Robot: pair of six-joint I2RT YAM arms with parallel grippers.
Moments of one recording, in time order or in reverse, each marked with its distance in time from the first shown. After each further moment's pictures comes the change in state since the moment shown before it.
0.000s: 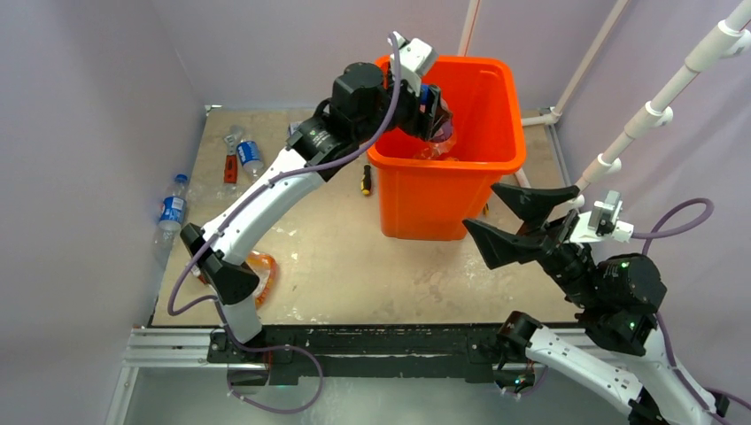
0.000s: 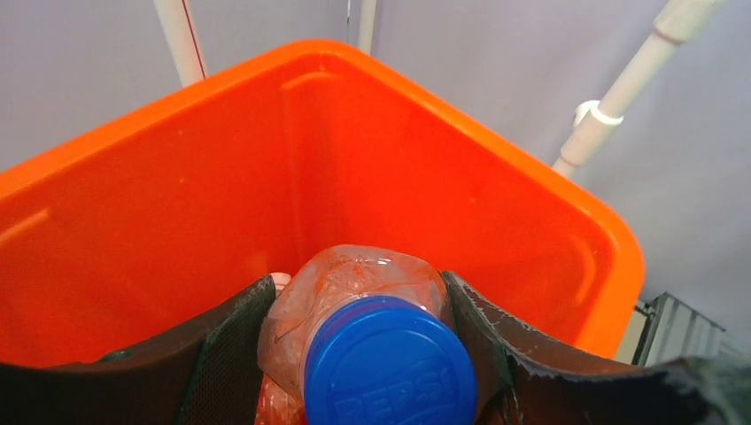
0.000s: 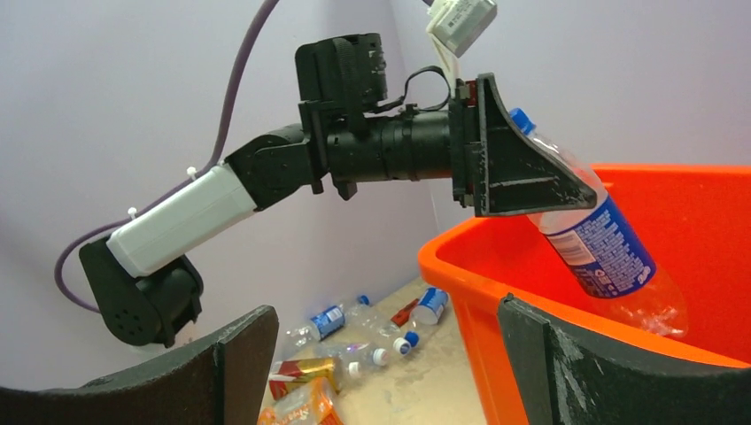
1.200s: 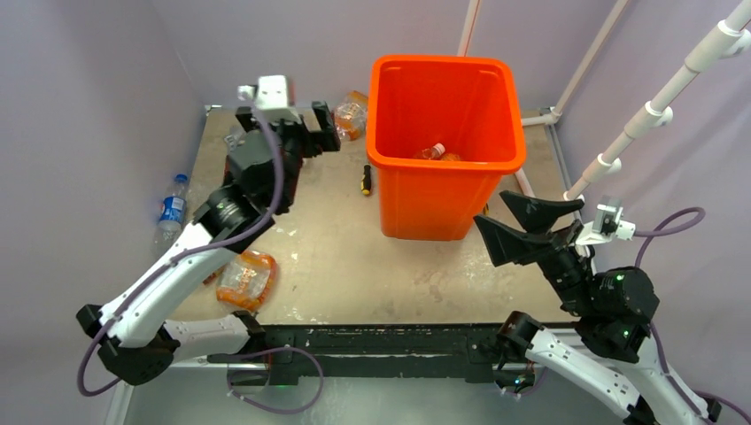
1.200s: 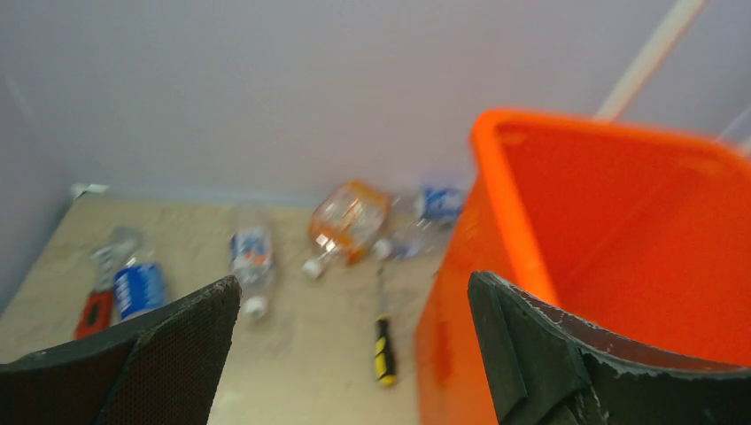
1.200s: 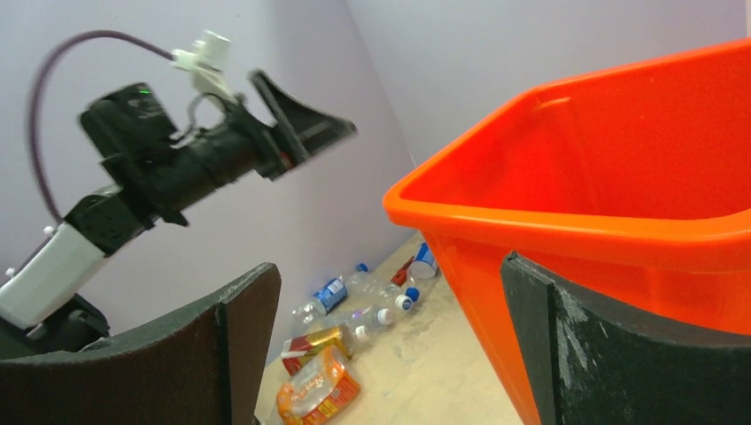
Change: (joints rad) left arm 0.009 -0.642 -0.648 0.216 -0.788 -0.039; right arm 0.000 -0.110 -0.116 0.015 0.156 0.120
